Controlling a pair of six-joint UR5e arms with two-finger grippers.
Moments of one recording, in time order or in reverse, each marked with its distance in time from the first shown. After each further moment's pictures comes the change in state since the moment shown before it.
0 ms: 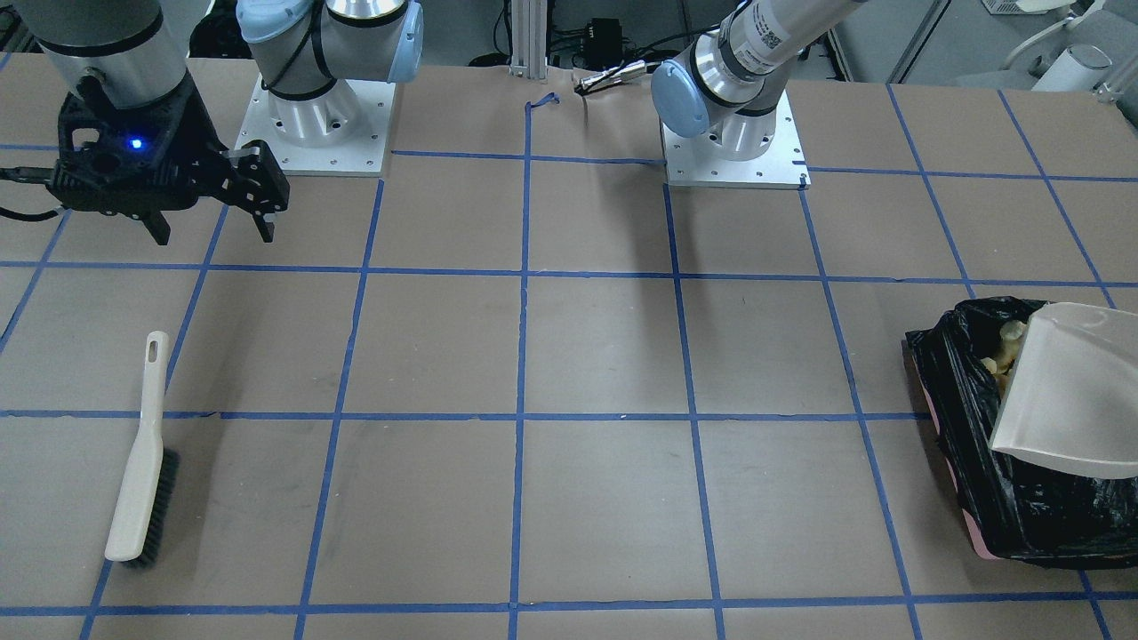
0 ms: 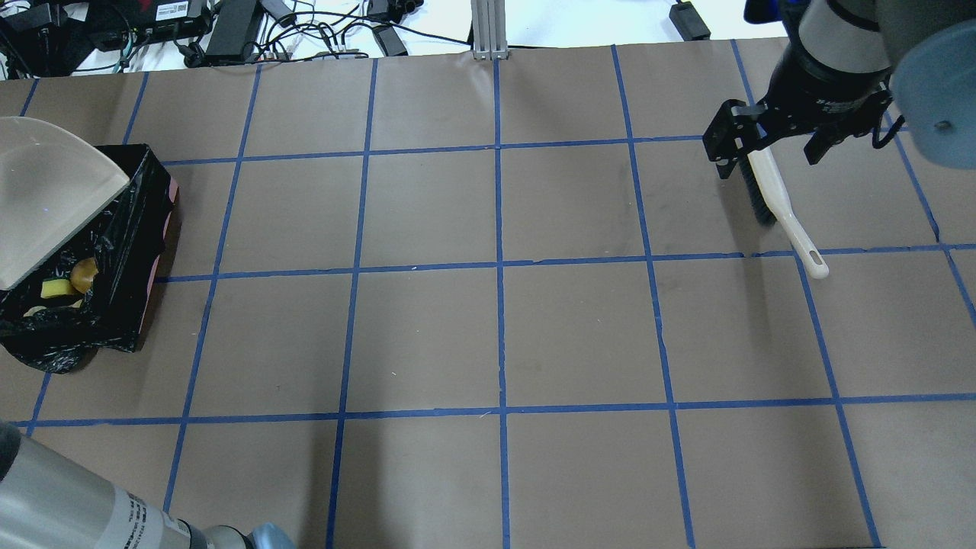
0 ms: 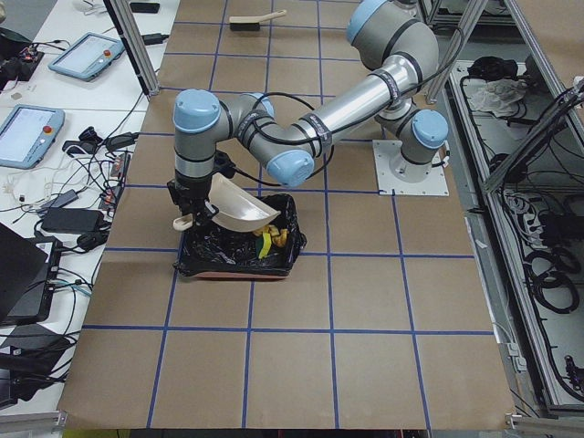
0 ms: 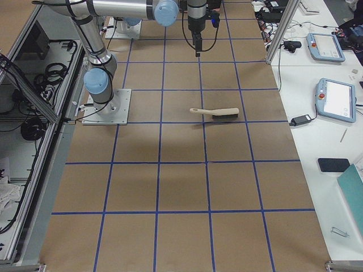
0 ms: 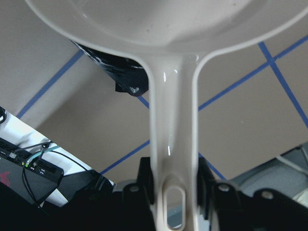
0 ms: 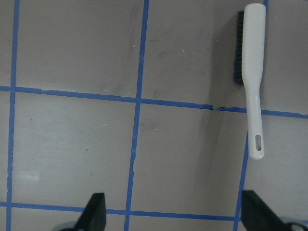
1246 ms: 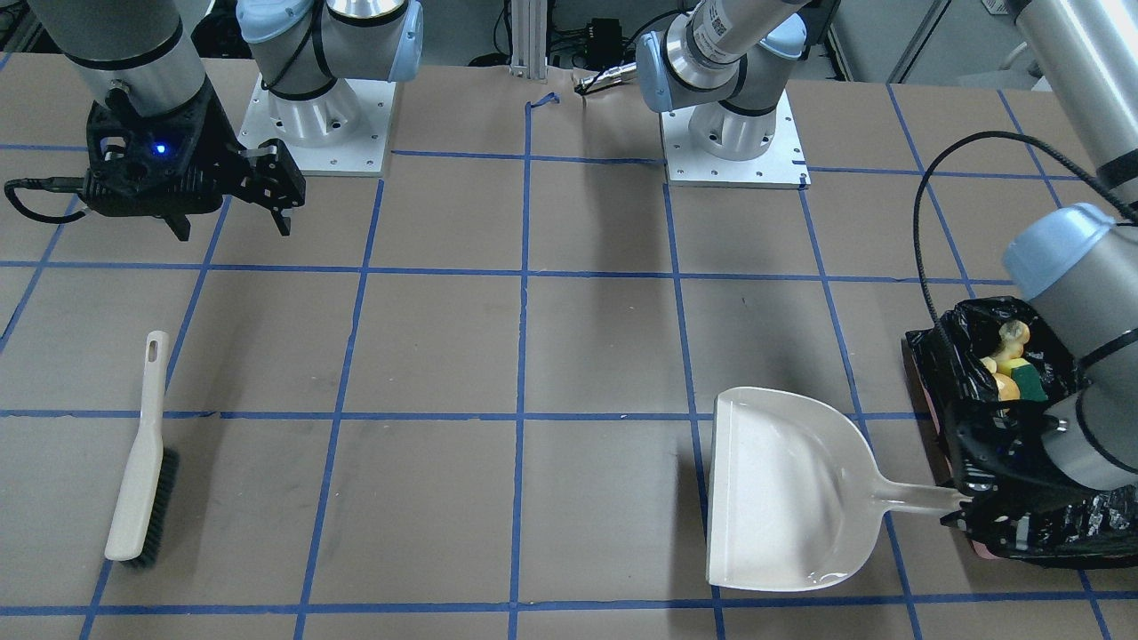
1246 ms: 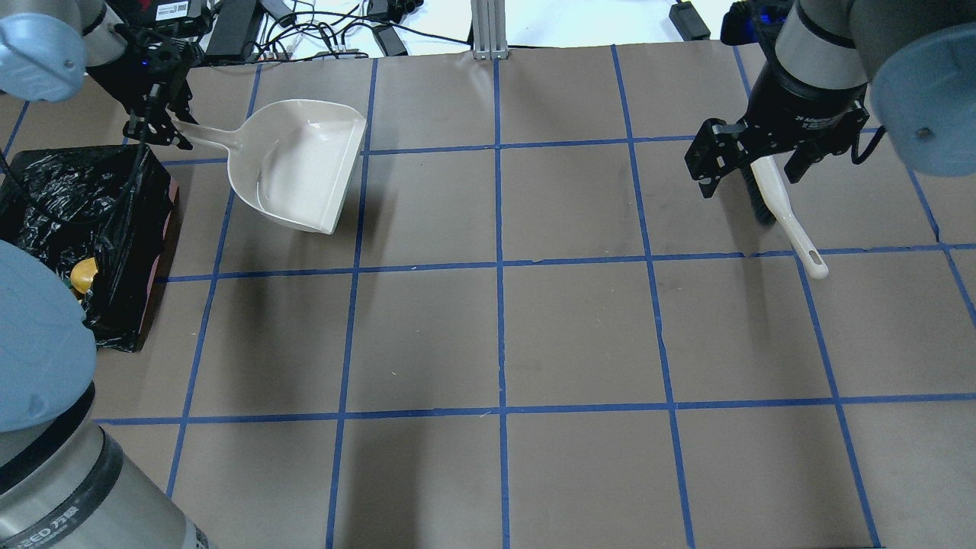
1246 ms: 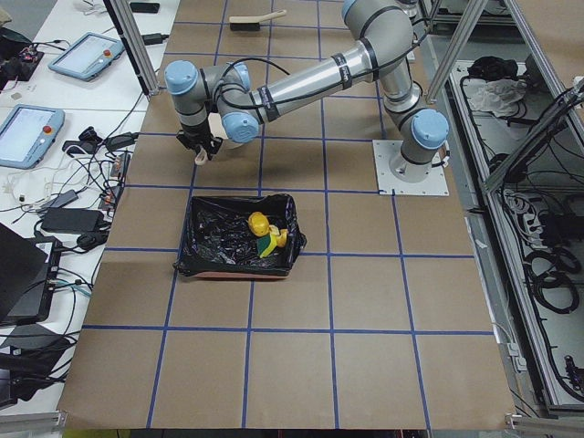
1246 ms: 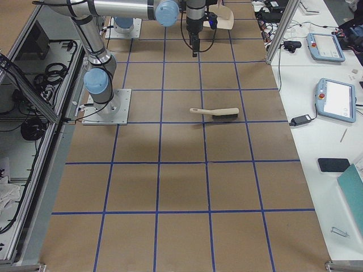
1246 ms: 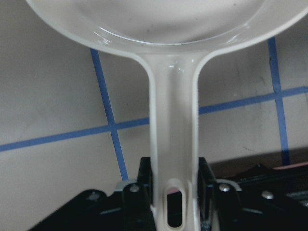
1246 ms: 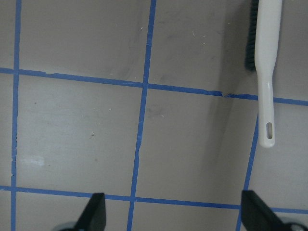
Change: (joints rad) left arm -0.356 -0.070 -0.179 -0.001 -0.039 -0.748; right arm 0.002 0.001 0.006 0.049 0.003 -0.003
